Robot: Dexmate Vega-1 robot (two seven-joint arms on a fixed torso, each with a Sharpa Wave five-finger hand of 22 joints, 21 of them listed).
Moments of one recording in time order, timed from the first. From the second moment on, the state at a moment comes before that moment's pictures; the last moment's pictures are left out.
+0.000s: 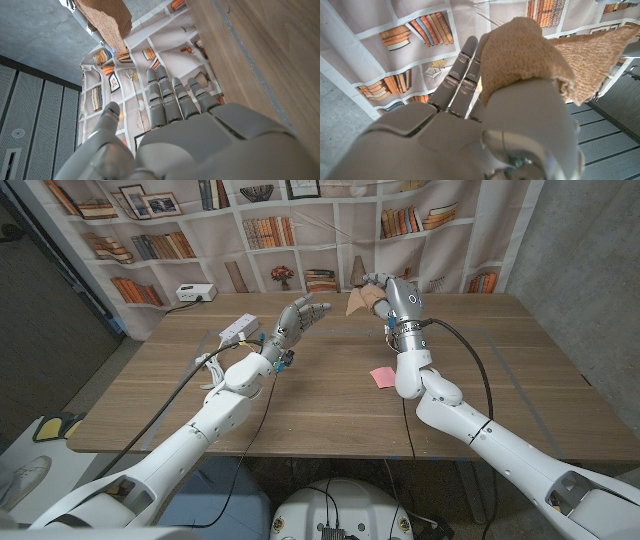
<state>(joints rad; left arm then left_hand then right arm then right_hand) 0.81 0.48 0.49 -1.47 -0.56 -0.29 -0.10 0.14 0.08 0.67 -0.14 0.17 0.71 0.06 0.24 0.19 0.68 0.01 0.31 0.21 0.41 -0.07 0.18 0.17 0.27 0.01 0.20 0.17 -0.79 -0.52 -0.68 -1.72 -0.65 -0.24 -0.76 1.24 0.13 0.24 -0.14 0.19 0.74 -0.11 0.21 0.23 0.76 -0.17 0.68 0.33 0.98 -0.15 0.37 0.79 0.75 -0.08 0.60 0.19</state>
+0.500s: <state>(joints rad) 0.79 0.47 0.50 -1.44 -0.56 -0.31 -0.13 0.14 0.08 0.67 -0.14 0.17 0.71 0.06 0.24 0.19 0.68 0.01 0.31 0.21 0.40 -0.06 0.18 0.17 0.27 0.02 0.20 0.17 -0.78 -0.52 -0.69 -1.73 -0.67 -0.24 -0.75 1.19 0.11 0.23 -0.13 0.19 0.69 -0.10 0.20 0.22 0.67 -0.15 0.58 0.34 0.88 -0.12 0.24 0.68 0.70 -0.07 0.59 0.18</state>
